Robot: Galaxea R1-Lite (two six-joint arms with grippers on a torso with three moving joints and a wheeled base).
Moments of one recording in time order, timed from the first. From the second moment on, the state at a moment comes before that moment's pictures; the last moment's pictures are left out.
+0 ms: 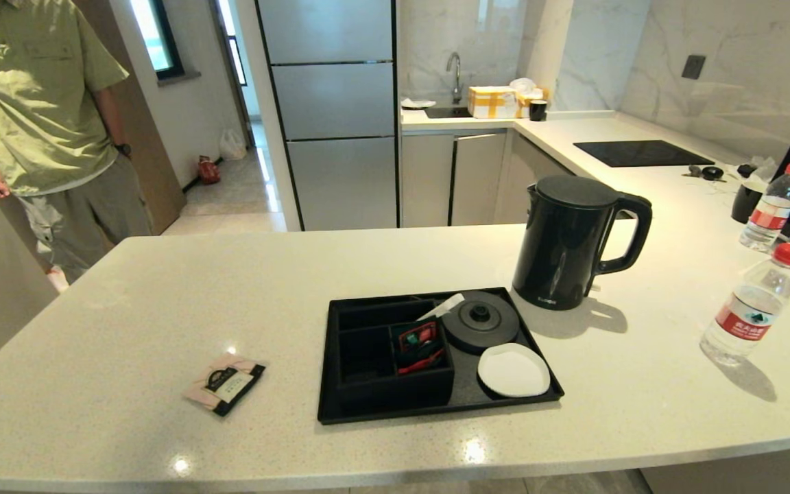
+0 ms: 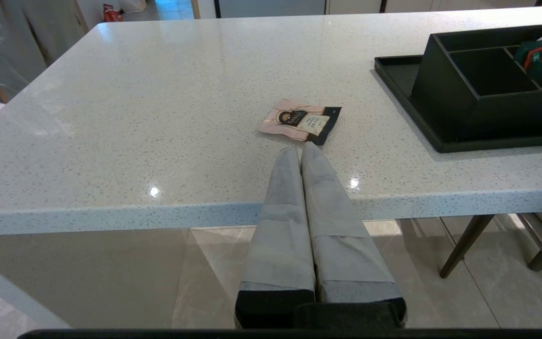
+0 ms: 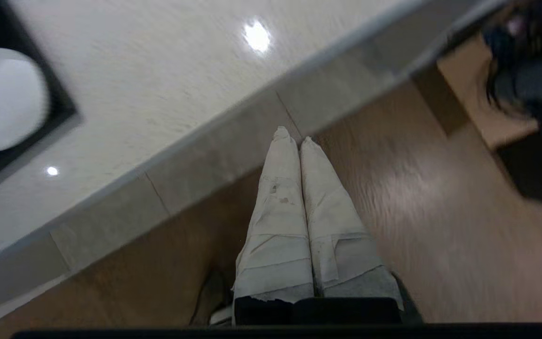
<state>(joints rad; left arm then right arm) 0.00 0.00 0.00 0.00 -0.01 0.02 -0.09 0.99 -0.73 0.55 -0.16 0.34</state>
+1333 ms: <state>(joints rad) 0.00 0.00 0.00 0.00 -0.01 0.02 -0.10 1.85 -0.73 -0.57 -0.60 0.29</state>
